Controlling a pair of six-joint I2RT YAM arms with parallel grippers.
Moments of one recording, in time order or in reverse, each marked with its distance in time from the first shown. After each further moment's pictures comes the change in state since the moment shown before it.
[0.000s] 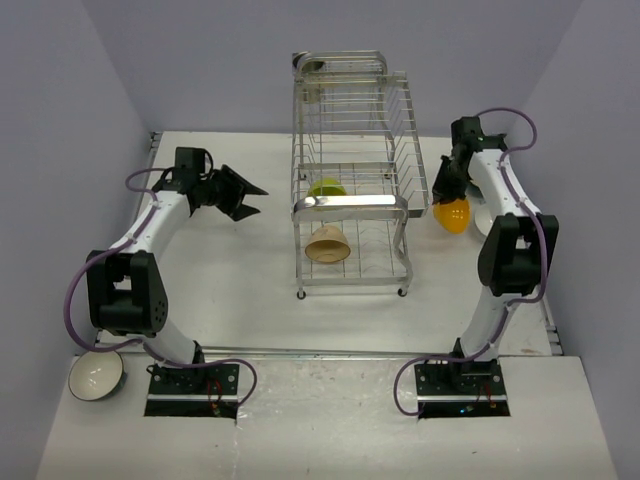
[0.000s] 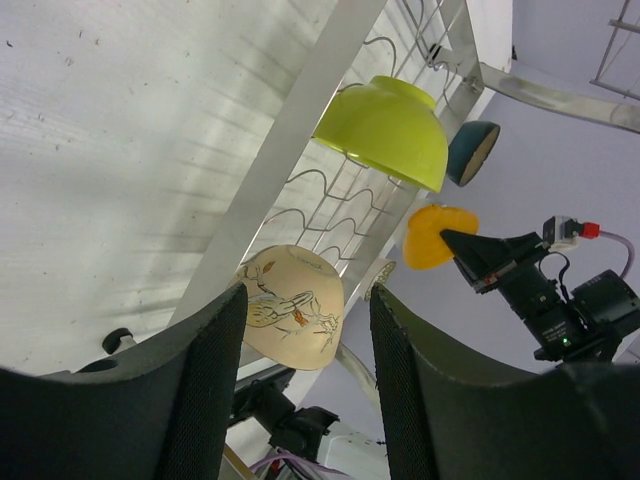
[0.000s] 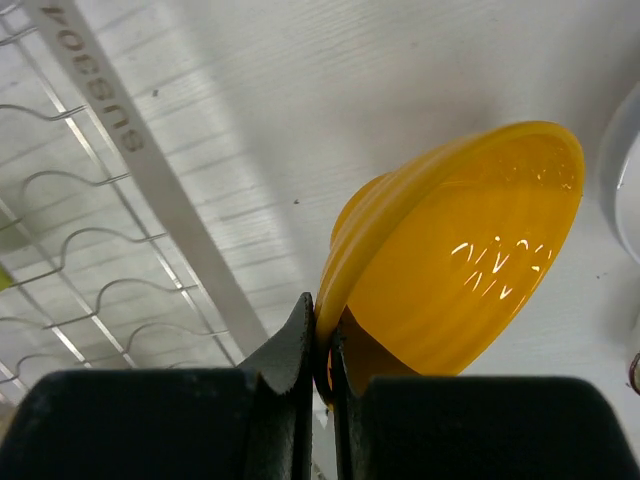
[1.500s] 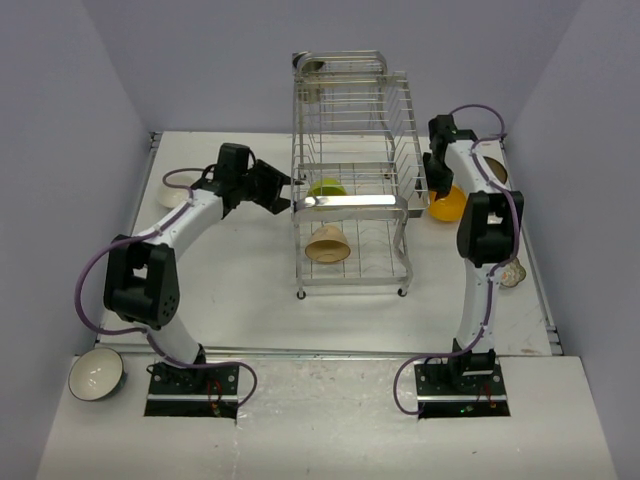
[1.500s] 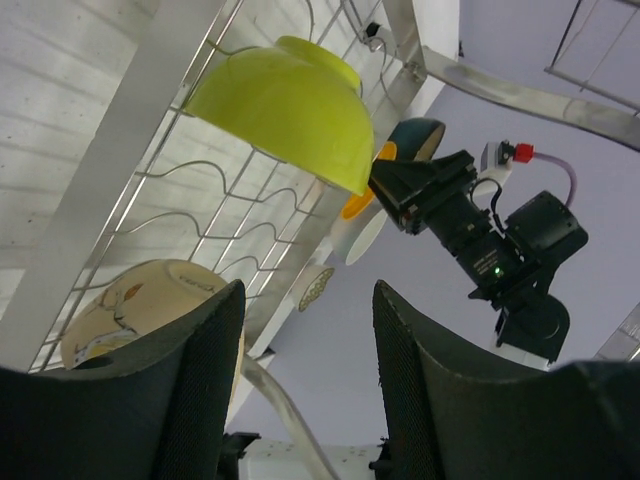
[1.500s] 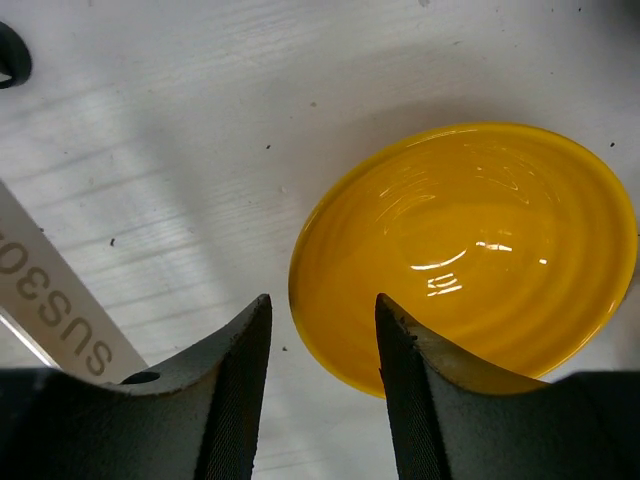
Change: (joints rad) left arm -0.222 0.080 0.038 0.189 -0.117 -0.300; right arm 0.045 0.373 0.296 -0.001 0.164 -0.074
